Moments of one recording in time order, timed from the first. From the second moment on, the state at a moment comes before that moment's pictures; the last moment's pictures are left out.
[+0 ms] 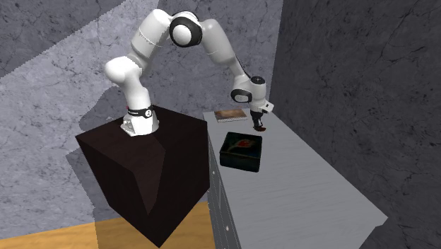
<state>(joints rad) 0.37 0.80 0.29 -1.88 0.27 2.79 -0.42</state>
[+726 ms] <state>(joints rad) 0.36 0.67 0.30 -1.92 0.27 2.70 -0.40</state>
